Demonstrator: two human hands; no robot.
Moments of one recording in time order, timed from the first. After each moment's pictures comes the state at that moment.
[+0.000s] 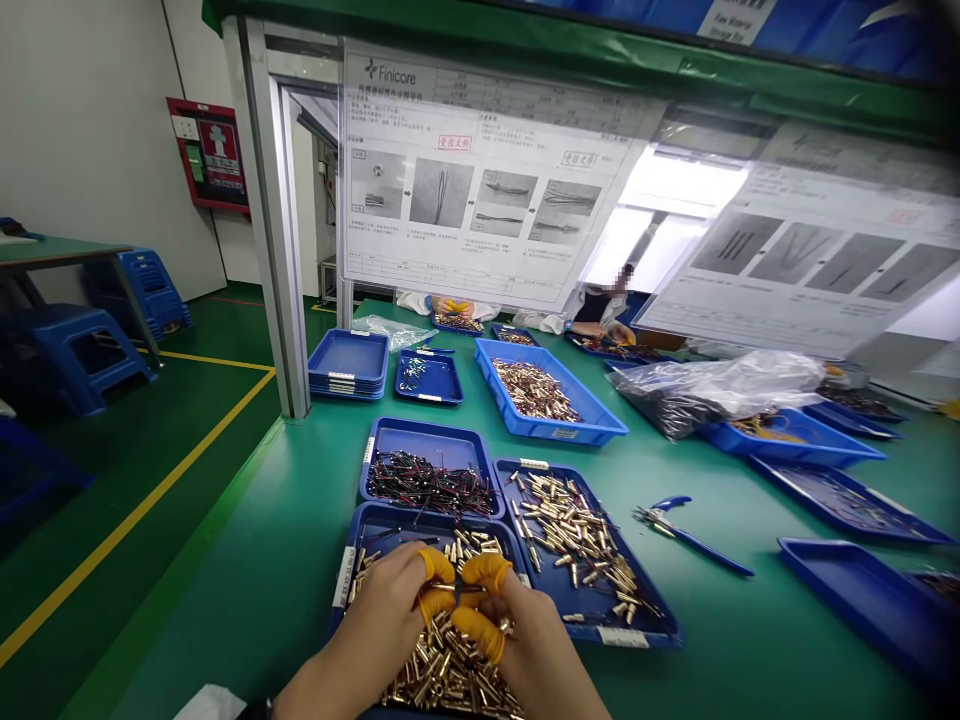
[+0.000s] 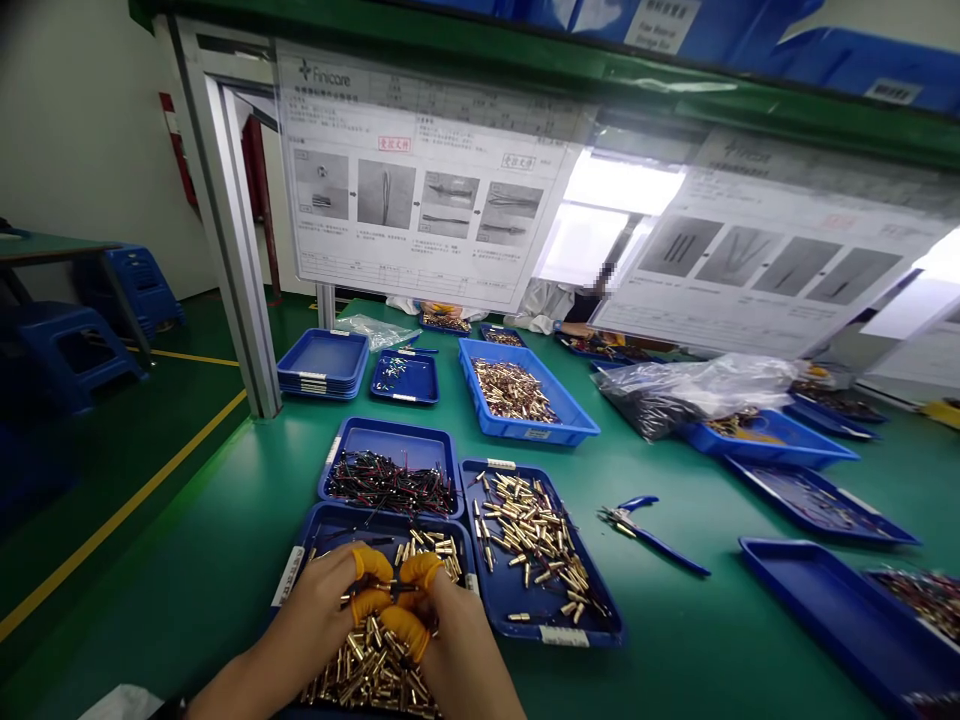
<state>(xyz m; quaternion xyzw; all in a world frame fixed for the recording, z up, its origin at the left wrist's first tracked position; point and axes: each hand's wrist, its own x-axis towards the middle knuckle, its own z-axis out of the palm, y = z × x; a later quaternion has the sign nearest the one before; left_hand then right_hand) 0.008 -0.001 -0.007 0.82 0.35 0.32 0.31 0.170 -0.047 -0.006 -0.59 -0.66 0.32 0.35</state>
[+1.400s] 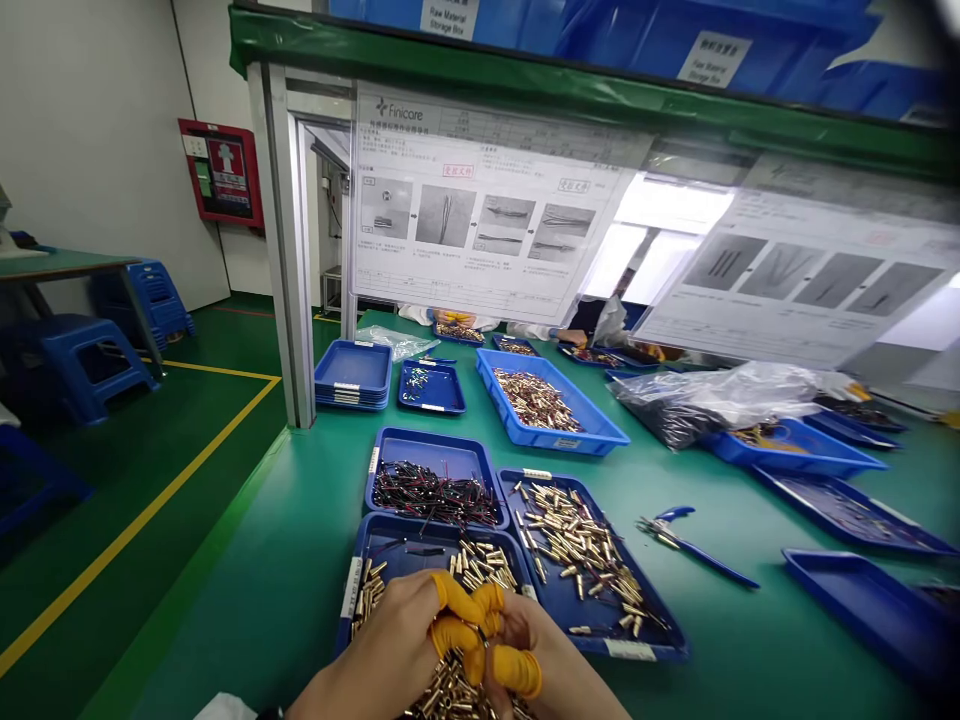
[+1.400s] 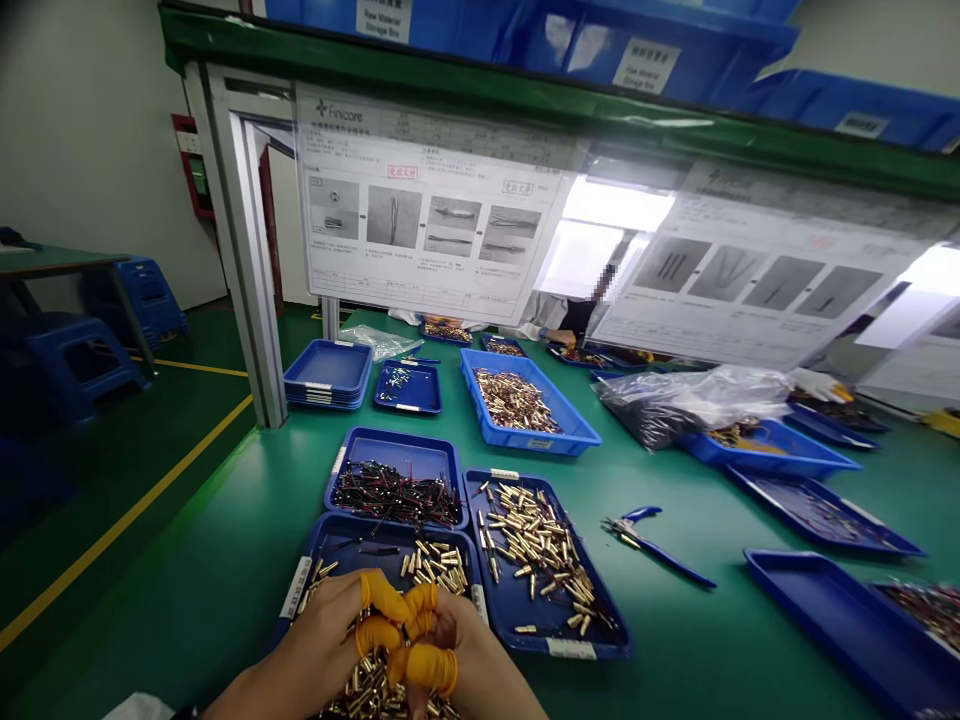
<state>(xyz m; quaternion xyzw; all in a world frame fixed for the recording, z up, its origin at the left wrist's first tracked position) 0.004 -0.009 0.001 0.84 0.29 0.33 0.31 0.161 -0.045 0.019 -0.41 -0.44 0.70 0.39</state>
